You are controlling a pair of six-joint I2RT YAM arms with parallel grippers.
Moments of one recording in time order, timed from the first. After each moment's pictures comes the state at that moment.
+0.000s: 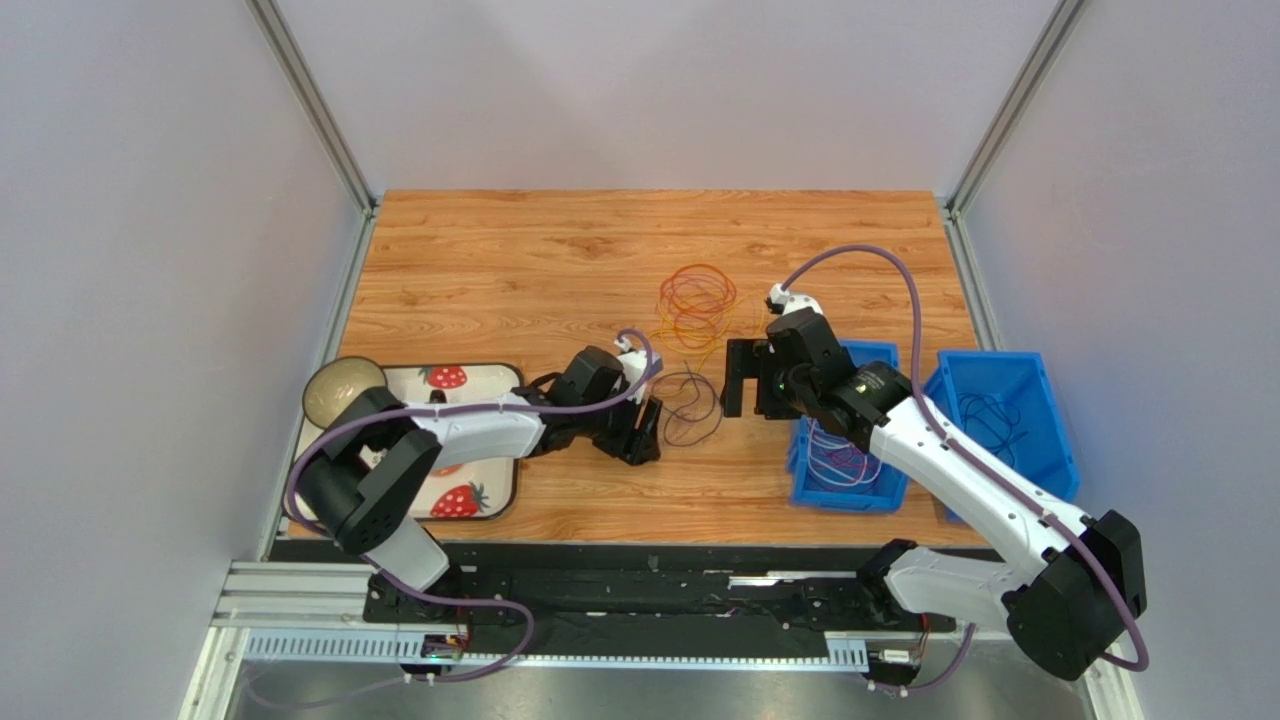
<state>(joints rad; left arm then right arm) -0.77 1.61 0.76 0.04 0.26 -0.26 0.63 1.14 0.93 -0.63 0.14 0.52</state>
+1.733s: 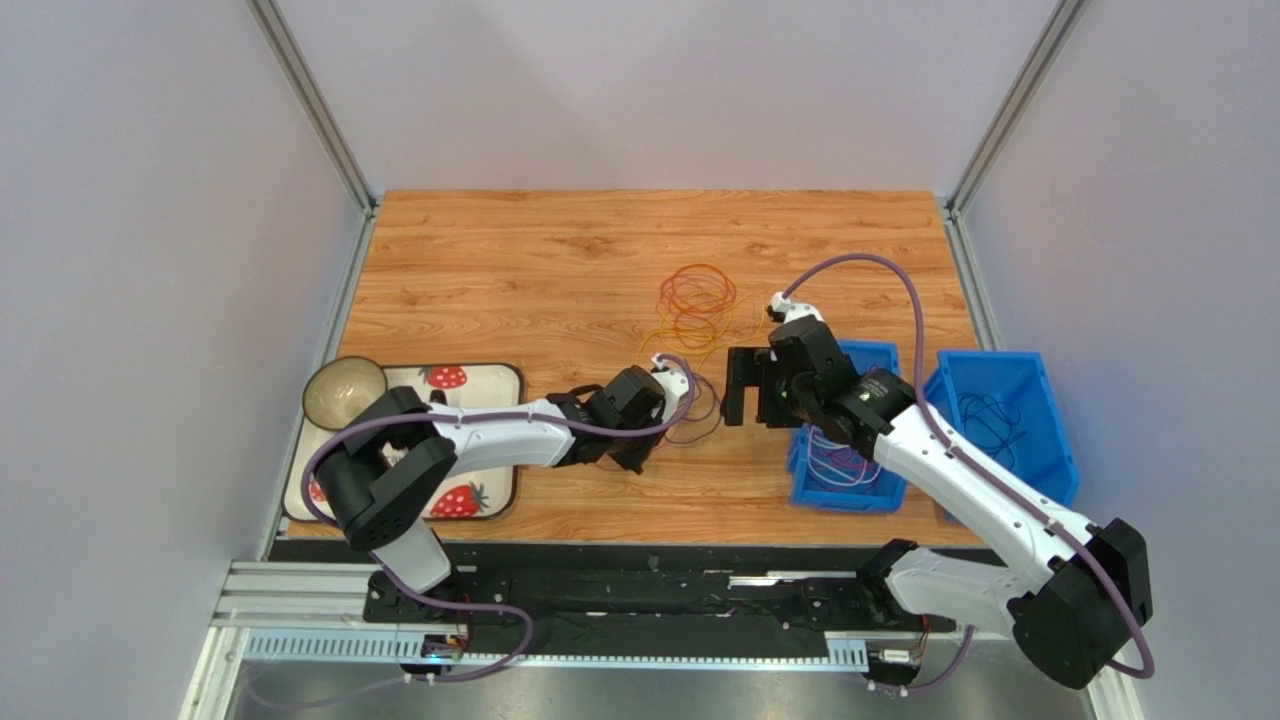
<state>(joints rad) -0.94 1.64 0.84 -0.14 -0.03 -0.17 0.63 1.11 0.90 -0.64 0.11 0.53</state>
